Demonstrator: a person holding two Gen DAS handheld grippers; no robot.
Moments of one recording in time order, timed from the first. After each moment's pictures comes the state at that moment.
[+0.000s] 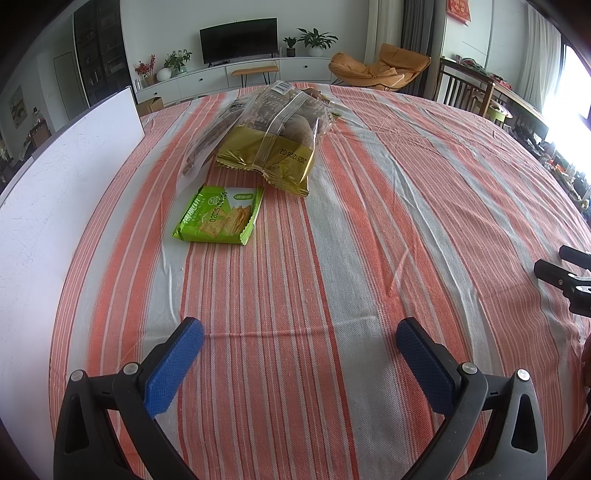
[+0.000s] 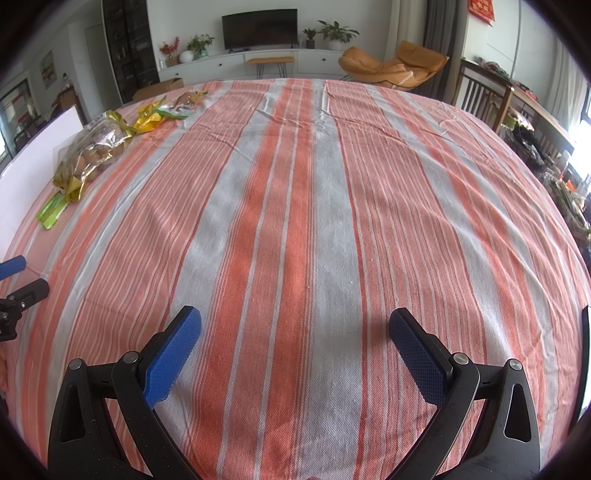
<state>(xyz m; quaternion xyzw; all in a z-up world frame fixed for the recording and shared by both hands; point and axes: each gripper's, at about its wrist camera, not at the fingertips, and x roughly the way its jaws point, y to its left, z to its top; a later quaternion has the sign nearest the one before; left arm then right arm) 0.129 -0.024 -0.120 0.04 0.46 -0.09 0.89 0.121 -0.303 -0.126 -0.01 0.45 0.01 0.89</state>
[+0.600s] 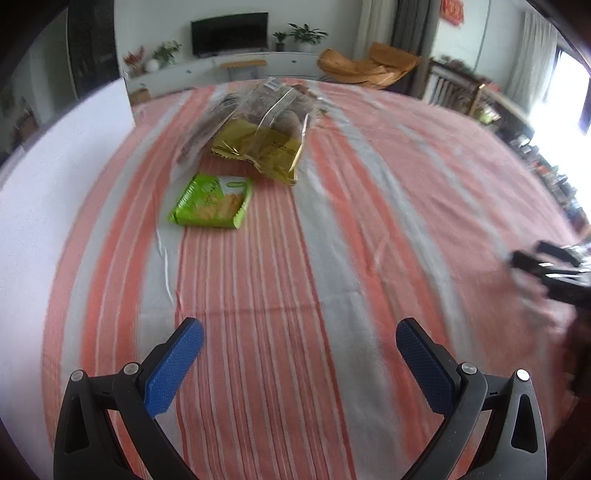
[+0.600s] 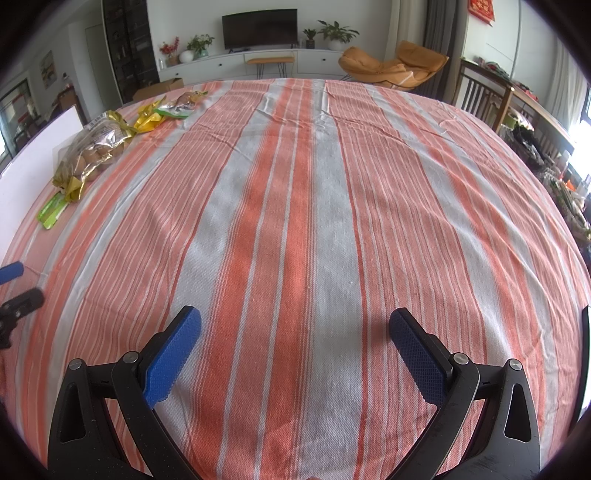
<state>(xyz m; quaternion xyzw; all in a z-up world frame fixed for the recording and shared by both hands) 0.113 -0.005 -0.108 0.00 0.47 -0.13 0.87 0.121 -0.304 -0.126 -0.01 0.45 0.01 0.89</state>
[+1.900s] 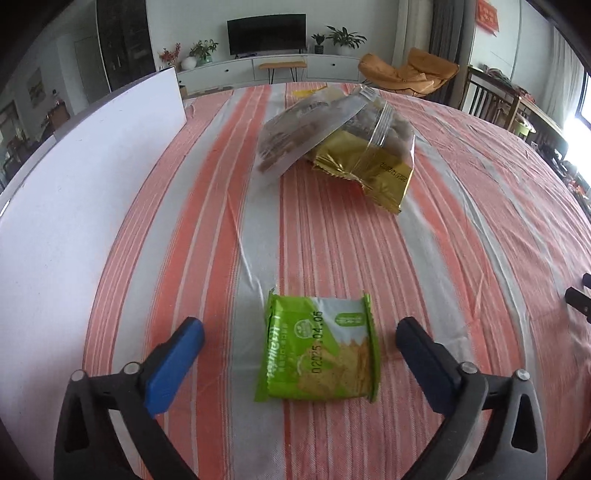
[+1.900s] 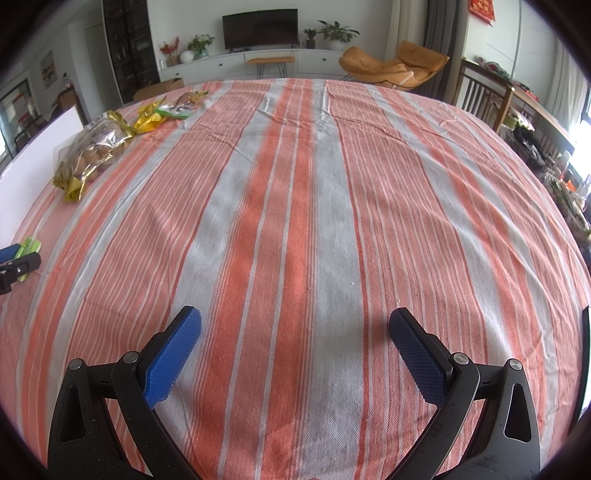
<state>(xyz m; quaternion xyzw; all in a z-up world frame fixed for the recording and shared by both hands) 0.146 0.043 -0.124 0.02 0.46 -0.05 0.89 0.121 -0.303 -0.125 -0.01 0.45 0.01 0.89</state>
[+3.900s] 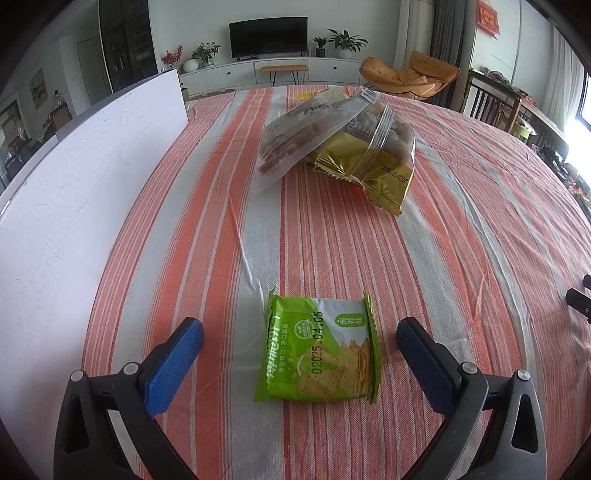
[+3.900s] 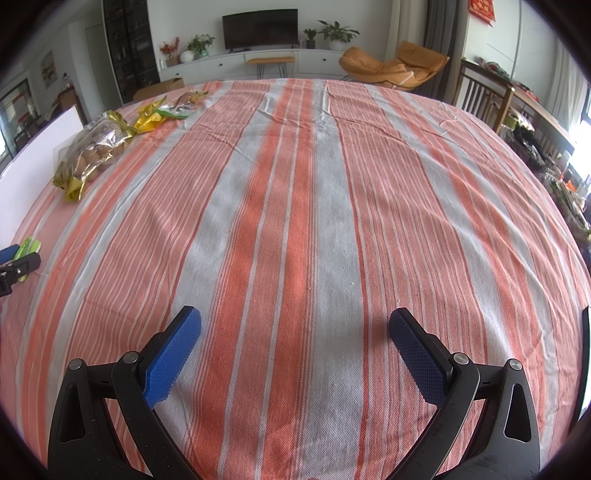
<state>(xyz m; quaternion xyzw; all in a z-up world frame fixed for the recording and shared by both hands) 0.145 0.045 -0.123 0.02 0.46 -0.05 0.89 0.122 -0.303 -0.125 -0.01 0.45 0.01 0.89</state>
